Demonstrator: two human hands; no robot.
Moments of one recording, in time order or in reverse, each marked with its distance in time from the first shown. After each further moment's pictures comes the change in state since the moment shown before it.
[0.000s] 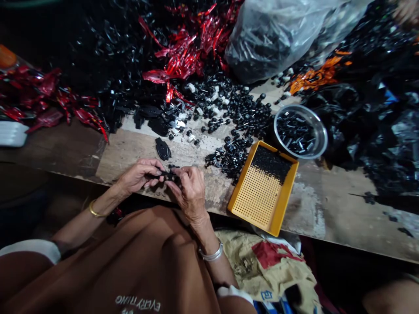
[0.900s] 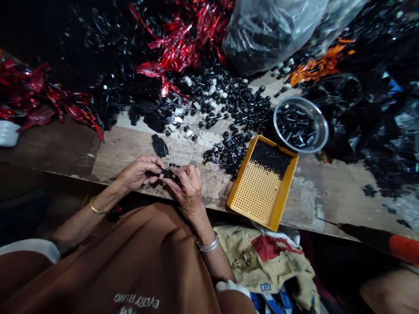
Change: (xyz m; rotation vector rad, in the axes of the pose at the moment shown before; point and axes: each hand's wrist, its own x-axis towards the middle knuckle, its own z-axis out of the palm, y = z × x) left_hand 0.006 -0.001 0.004 0.036 0.006 -0.032; right_hand -0.011 0.012 0.016 0.077 0.083 0.005
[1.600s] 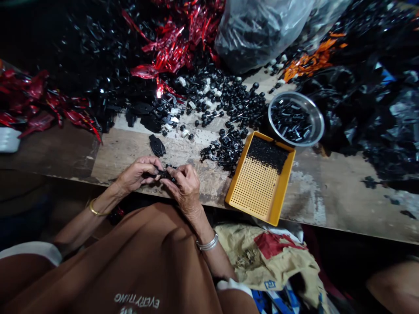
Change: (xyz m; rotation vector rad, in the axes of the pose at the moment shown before) left_hand -0.004 0.001 0.005 0.062 0.024 0.024; right_hand -0.005 -0.003 0.001 0.044 0.001 0.057
